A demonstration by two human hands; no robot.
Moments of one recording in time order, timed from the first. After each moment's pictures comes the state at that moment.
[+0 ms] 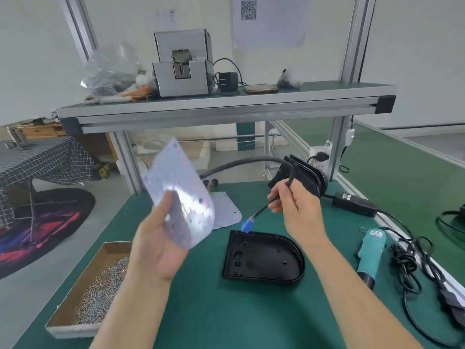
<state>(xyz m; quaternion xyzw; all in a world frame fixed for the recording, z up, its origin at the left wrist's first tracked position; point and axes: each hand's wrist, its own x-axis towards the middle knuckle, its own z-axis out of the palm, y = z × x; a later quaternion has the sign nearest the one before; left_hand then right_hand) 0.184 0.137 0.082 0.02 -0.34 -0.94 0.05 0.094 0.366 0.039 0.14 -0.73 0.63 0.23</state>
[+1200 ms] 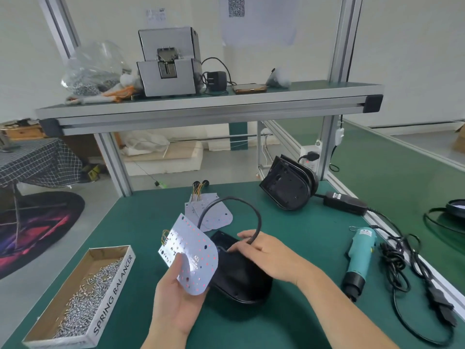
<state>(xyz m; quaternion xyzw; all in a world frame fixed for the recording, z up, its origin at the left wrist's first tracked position) 0.181 0.153 -0.044 0.16 -0.30 -0.94 0.00 0.111 0.366 -0.005 0.25 -0.88 0.39 -0.11</state>
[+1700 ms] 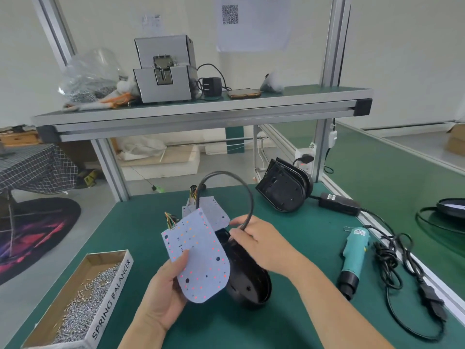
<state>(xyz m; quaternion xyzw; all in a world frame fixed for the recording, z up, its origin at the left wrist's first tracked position) 0.174 0.132 -0.036 0.11 -0.42 -0.90 -0.04 0.122 0.353 0.028 0.24 -0.88 0.41 -0.01</state>
